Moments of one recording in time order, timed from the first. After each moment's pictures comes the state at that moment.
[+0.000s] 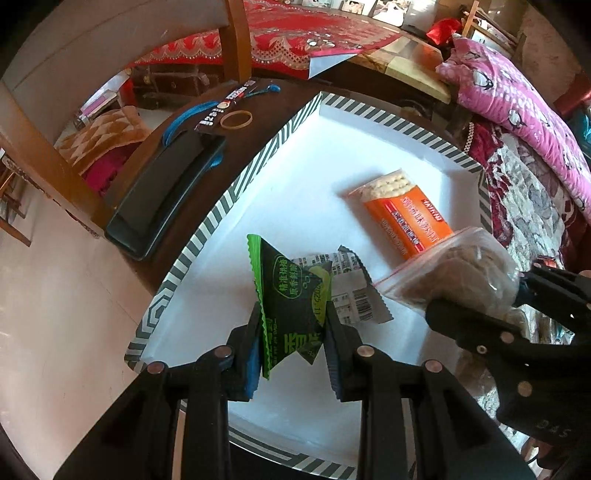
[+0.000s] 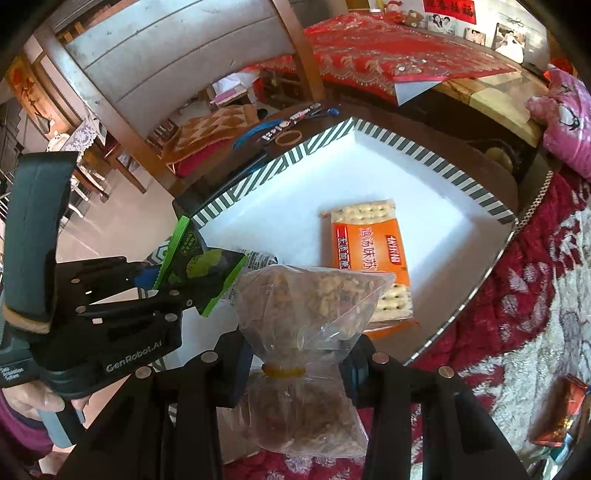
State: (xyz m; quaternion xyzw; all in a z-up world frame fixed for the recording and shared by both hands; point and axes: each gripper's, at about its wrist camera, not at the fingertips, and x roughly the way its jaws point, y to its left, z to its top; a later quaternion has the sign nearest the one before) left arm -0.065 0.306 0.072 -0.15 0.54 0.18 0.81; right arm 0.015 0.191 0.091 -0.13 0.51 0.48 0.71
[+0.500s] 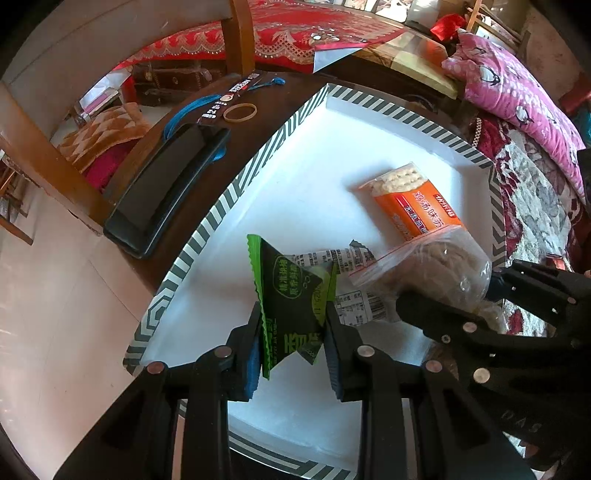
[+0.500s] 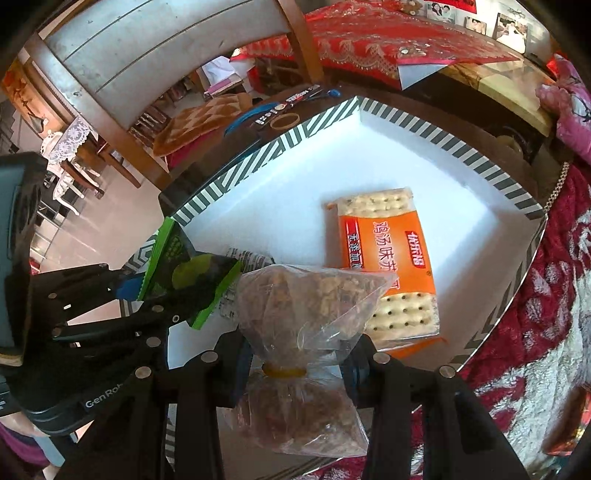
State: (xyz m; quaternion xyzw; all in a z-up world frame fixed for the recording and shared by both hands) left arm -0.062 0.310 0.063 -0.15 0.55 0.19 0.80; right arm 0.021 0.214 0.067 -0.13 0.53 0.47 0.70
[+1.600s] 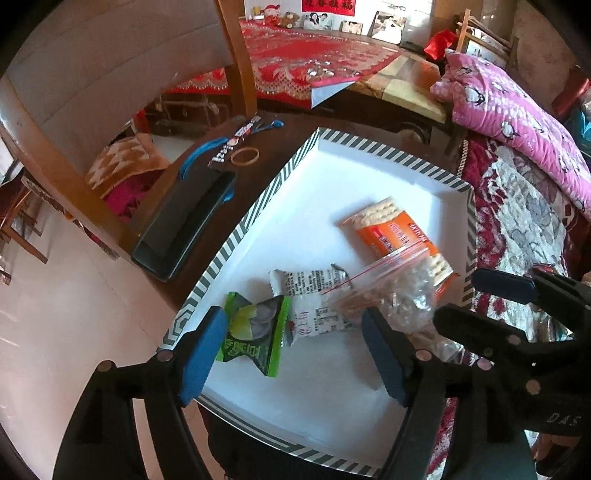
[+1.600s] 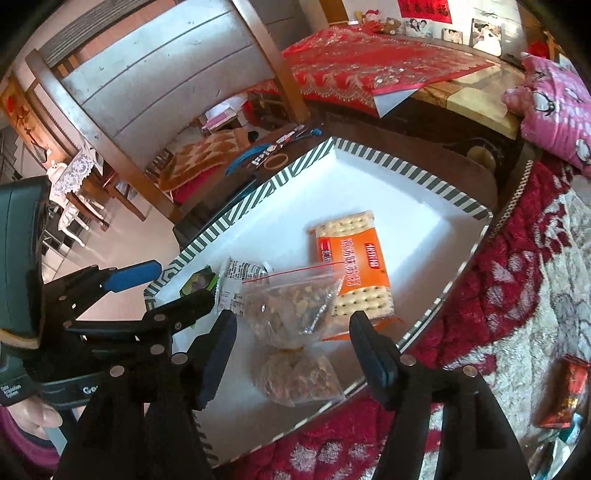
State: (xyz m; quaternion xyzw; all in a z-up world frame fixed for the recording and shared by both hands) left arm -0.072 0.289 0.108 -0.12 0.50 0.21 0.83; right arm 0.019 0.165 0.109 -0.07 0.50 0.46 0.73
